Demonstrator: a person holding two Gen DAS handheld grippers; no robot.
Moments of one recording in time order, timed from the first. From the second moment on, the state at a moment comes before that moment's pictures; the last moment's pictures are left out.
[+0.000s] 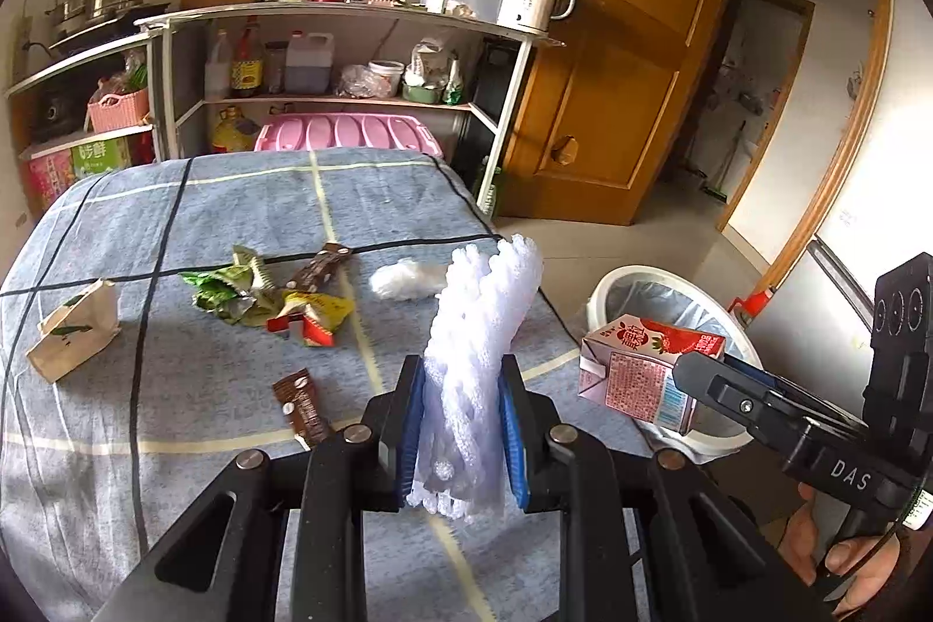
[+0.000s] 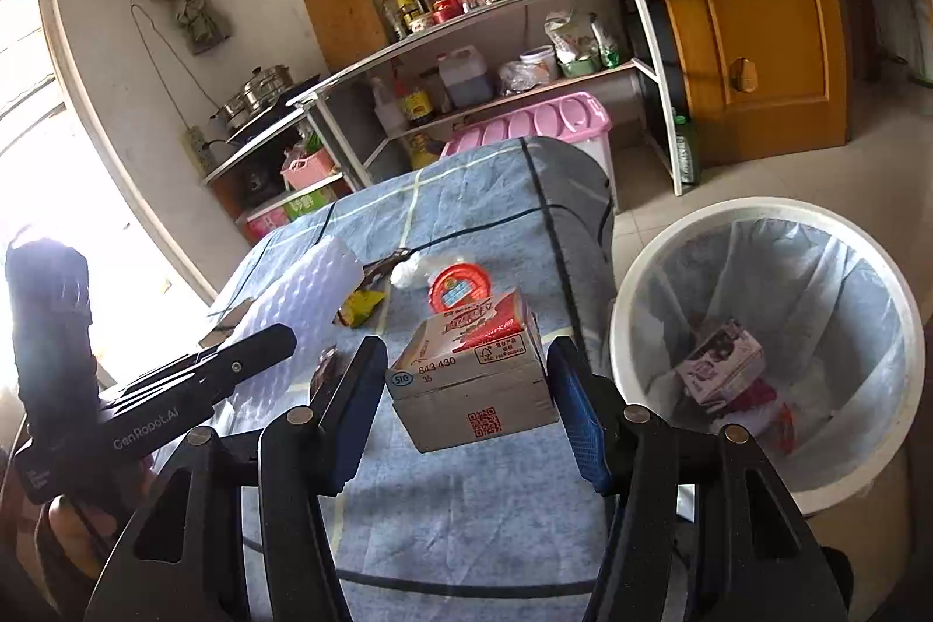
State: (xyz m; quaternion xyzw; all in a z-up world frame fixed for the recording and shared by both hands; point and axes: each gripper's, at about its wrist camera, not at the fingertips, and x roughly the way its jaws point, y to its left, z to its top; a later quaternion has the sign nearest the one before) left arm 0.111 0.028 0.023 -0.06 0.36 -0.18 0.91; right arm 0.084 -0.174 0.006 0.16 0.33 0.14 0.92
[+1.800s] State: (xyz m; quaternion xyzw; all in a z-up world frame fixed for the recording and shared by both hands) left arm 0.138 -0.090 0.007 -0.01 0.38 -0.23 0.89; right arm 0.099 -0.279 -0.023 0.15 0.36 0.04 0.92
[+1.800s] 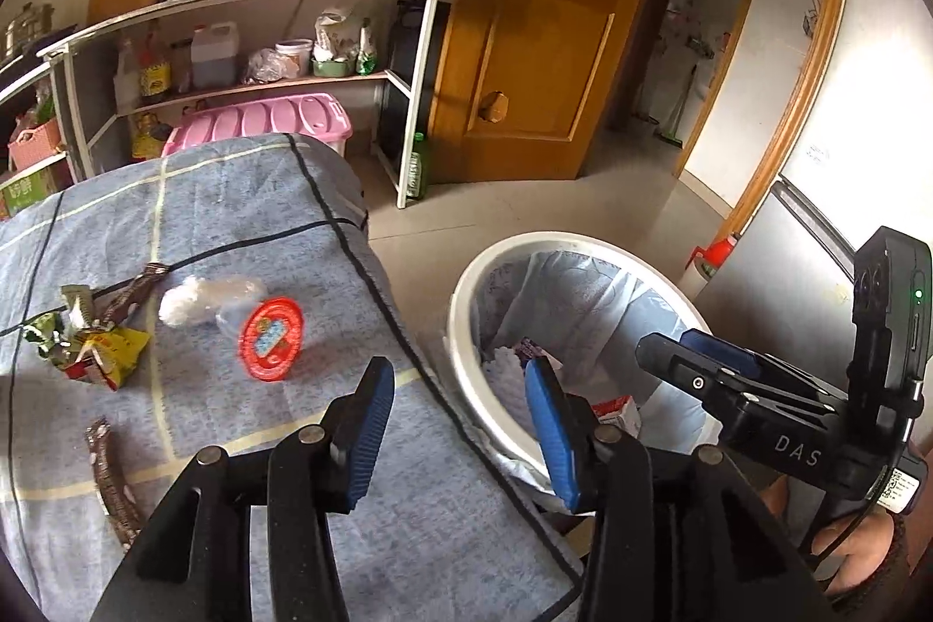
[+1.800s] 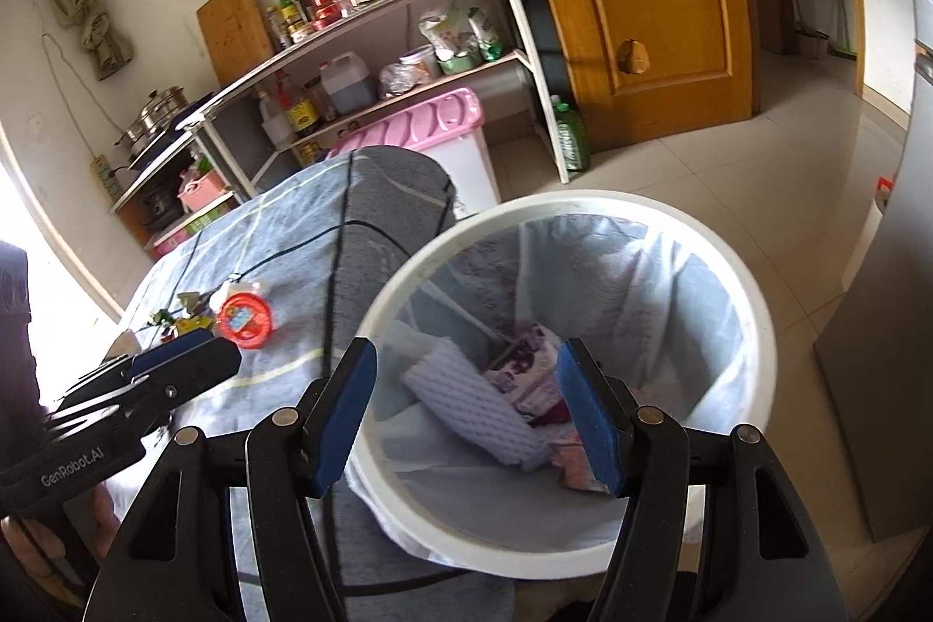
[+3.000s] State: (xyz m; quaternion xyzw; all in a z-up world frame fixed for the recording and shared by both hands) left arm 0.149 0.196 -0.013 -0.10 0.38 -0.01 0.92; right arm 0.201 -0.092 -0.041 0.02 0.42 0.19 0.89
